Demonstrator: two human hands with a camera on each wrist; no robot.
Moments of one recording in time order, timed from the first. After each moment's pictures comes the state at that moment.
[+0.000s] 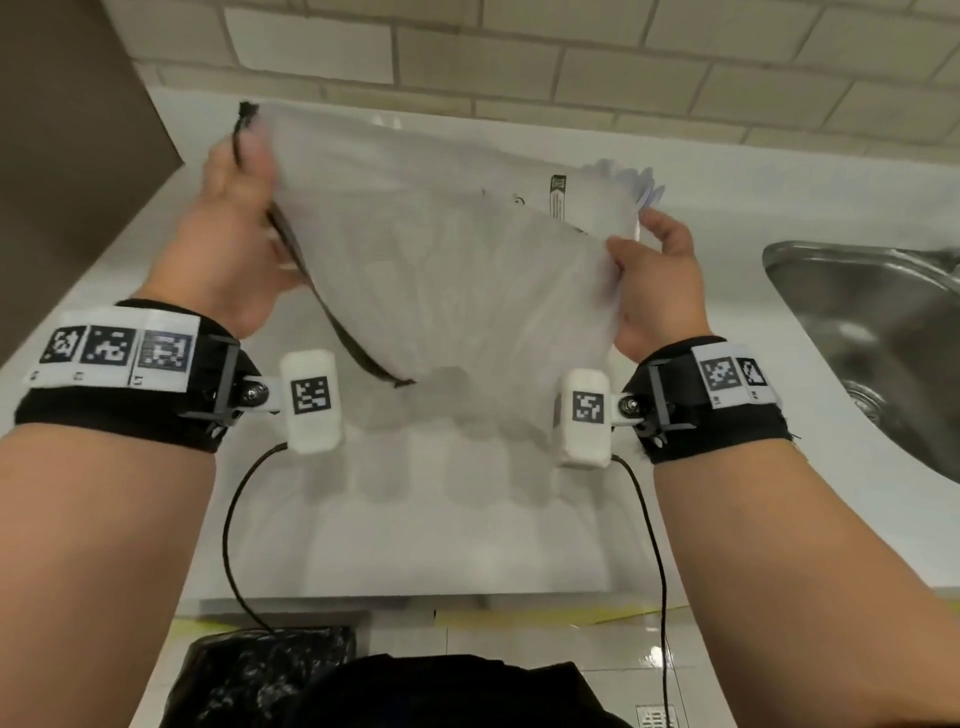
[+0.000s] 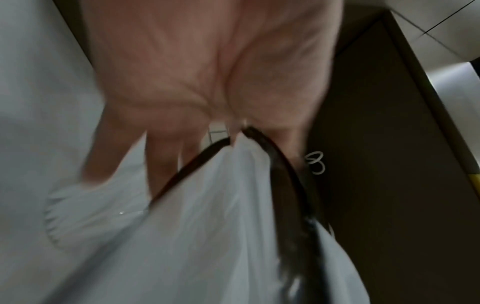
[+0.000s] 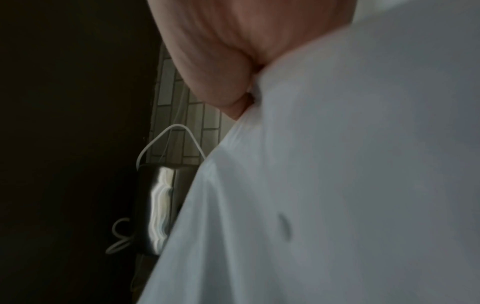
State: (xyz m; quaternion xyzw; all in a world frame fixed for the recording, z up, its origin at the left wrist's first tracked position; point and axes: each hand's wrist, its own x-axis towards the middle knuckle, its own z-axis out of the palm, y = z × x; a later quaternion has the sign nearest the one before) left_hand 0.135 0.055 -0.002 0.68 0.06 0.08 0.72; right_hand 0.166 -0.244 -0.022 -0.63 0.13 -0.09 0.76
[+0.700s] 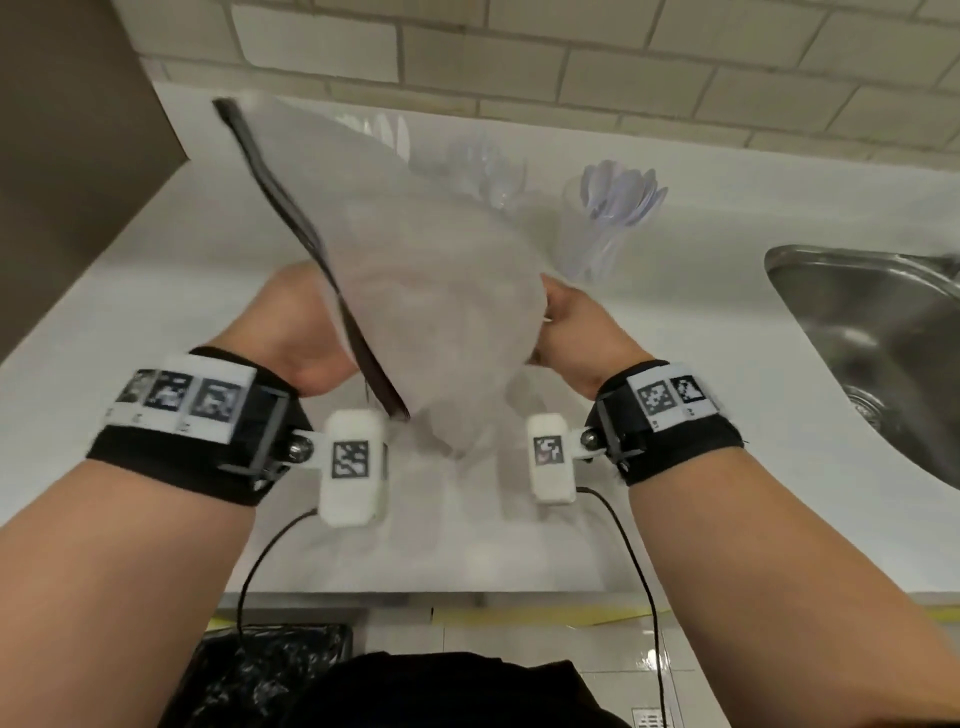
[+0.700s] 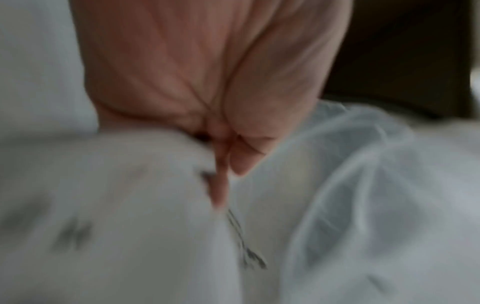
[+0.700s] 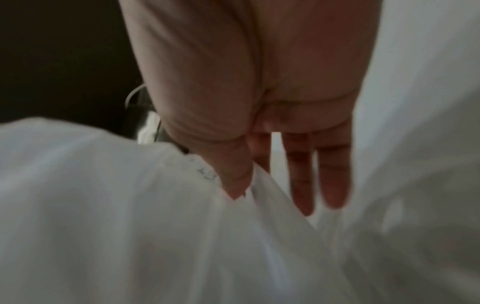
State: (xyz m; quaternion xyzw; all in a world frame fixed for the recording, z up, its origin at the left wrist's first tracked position) left_hand 0.099 0.008 -0.019 0.53 -0.07 -0.10 0.84; right_hand 0.147 -0.213 -0.055 -0.79 -0.06 0.13 0.59
